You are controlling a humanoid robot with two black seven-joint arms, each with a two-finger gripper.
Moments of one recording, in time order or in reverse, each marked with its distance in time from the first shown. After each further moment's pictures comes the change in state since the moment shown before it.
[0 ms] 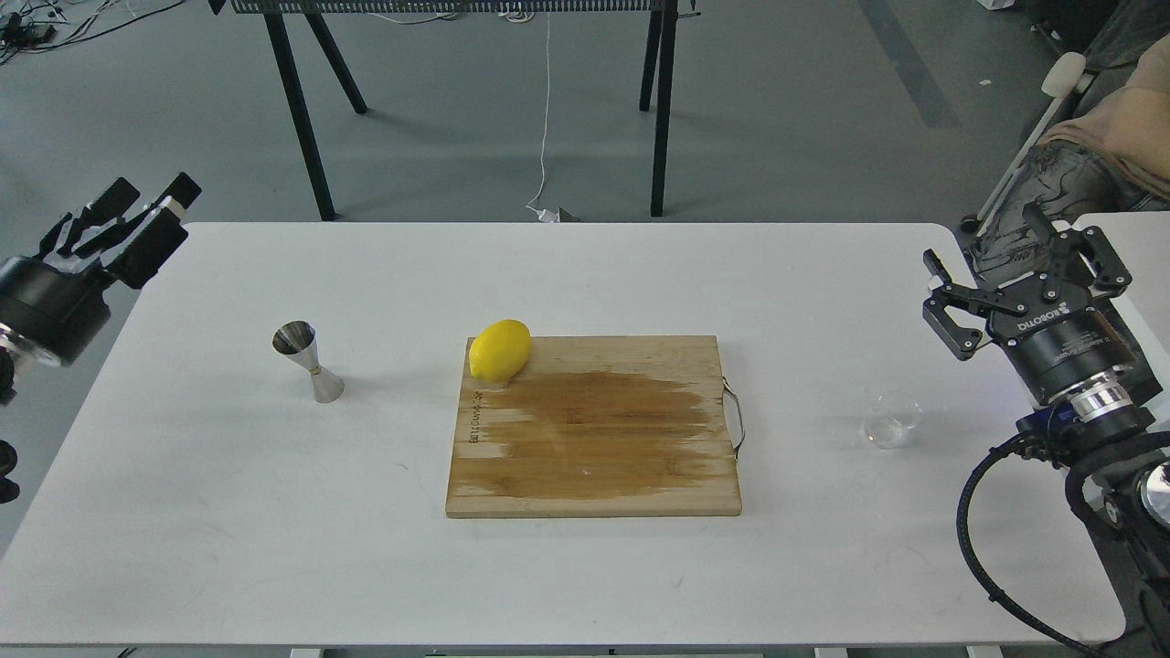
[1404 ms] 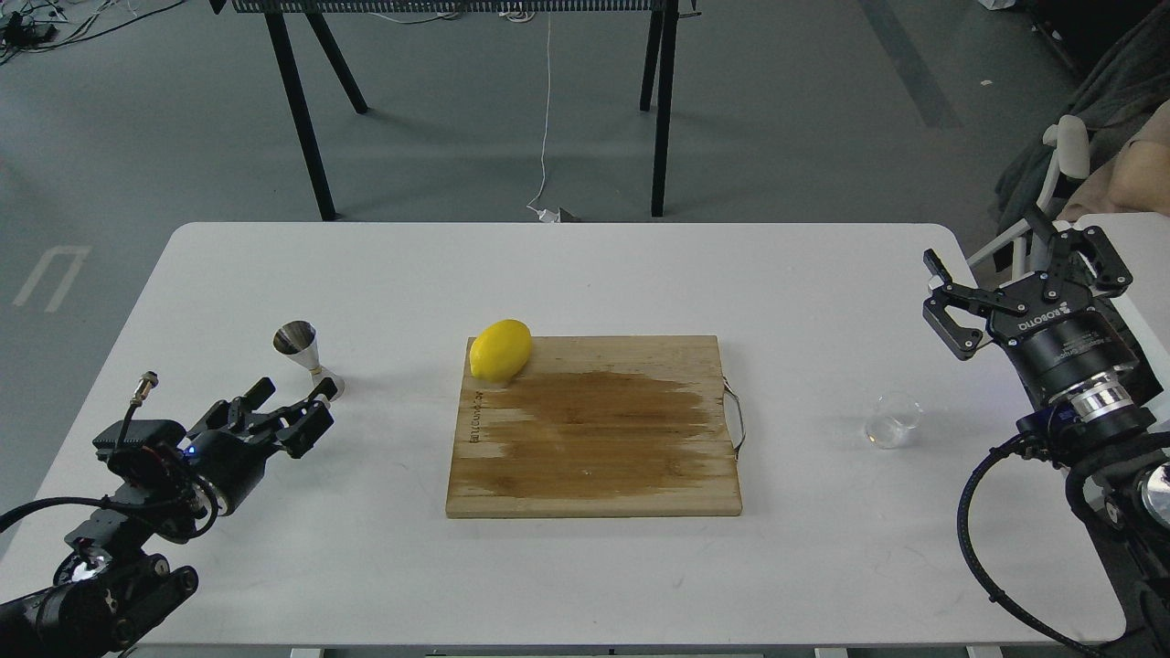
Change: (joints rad) left arm 0.019 -0.568 0.048 0.626 0.258 0.002 0.000; right arm -0.002 -0.001 0.003 0.010 0.000 0.000 0.001
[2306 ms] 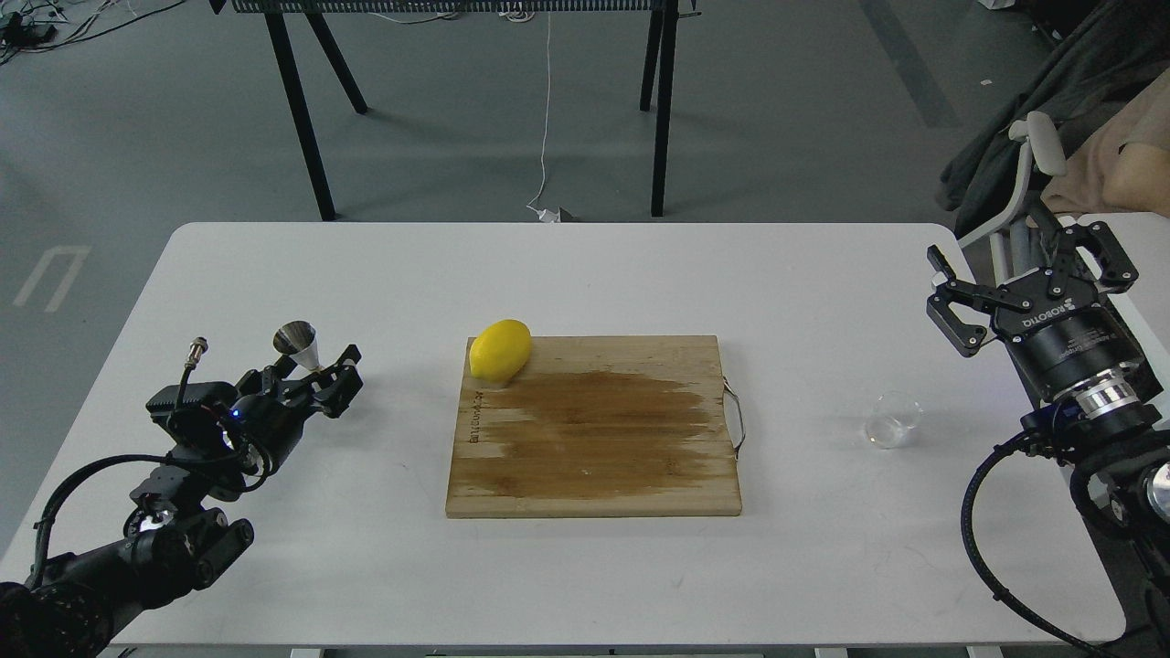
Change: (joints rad) left arm -0.155 -0.194 0.022 0.307 -0.014 0.000 0.000; right arm 0.000 -0.009 0.002 0.006 0.002 0.000 0.000
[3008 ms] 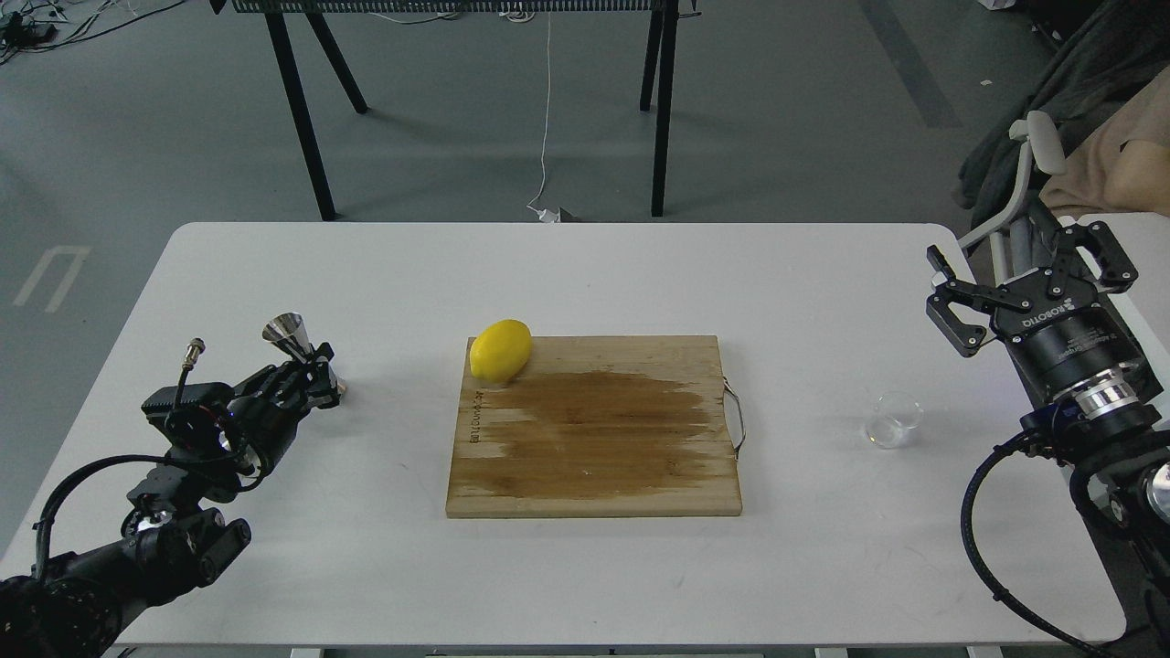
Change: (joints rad) left arm -0.014 -0.023 0.003 0.073 -0.003 0.000 0.000; right arm -0.004 0.000 0.000 0.001 0.000 0.000 0.000
